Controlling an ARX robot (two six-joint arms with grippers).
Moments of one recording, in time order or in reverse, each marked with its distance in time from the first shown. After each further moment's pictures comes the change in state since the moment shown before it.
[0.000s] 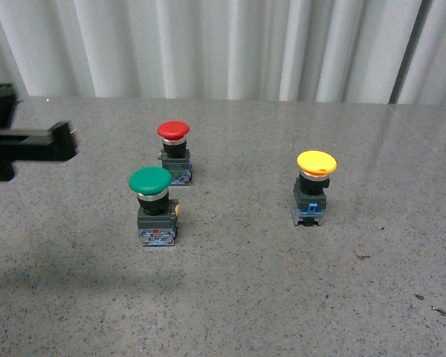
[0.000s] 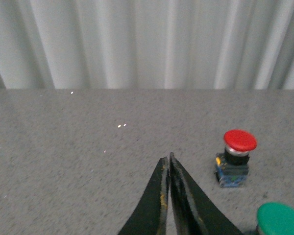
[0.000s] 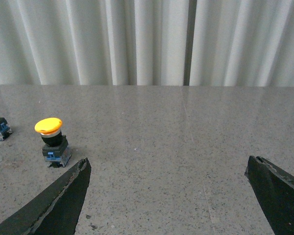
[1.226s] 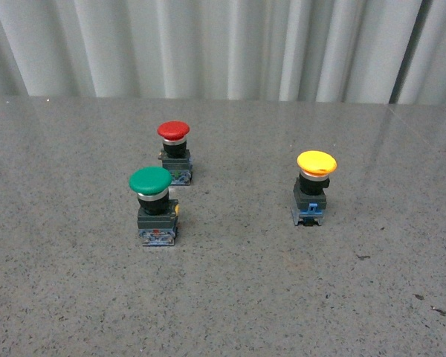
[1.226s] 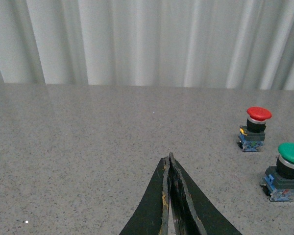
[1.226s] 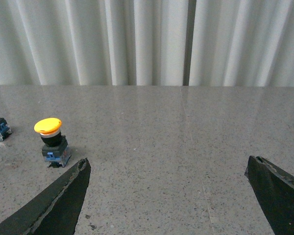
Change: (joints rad) left arm 0.381 -0.909 -0.311 -0.560 0.389 -0.005; right arm 0.000 0.000 0.000 -0.001 0.000 0.000
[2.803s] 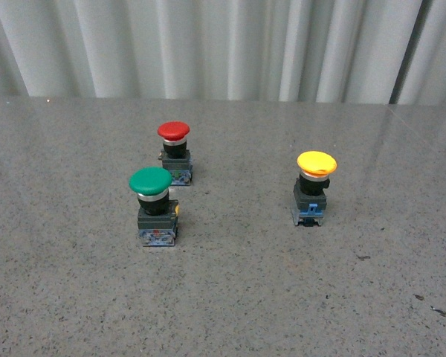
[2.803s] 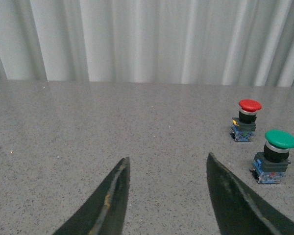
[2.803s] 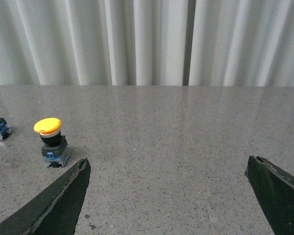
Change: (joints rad) left arm 0.001 -0.438 0.000 -0.446 0.000 -0.001; right arm 0.000 0.000 0.000 0.000 0.000 0.000
